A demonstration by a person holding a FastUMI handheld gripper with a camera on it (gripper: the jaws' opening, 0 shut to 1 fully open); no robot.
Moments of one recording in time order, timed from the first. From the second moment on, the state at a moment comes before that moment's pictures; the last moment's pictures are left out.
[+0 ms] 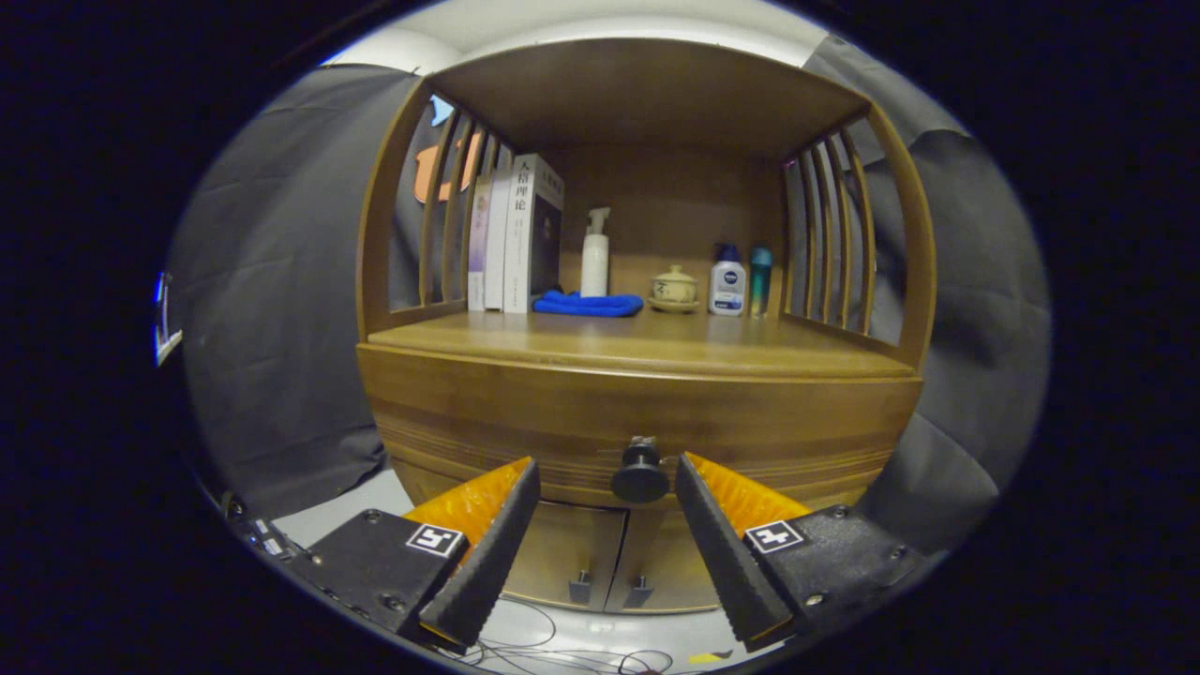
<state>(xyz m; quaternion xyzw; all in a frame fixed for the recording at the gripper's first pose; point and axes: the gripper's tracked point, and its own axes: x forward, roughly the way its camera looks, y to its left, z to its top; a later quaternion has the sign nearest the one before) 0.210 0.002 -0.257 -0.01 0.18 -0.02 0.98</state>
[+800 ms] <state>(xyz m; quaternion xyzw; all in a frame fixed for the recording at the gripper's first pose) 0.259 -0.023 -0.298 -0.01 0.17 -0.06 0.98</state>
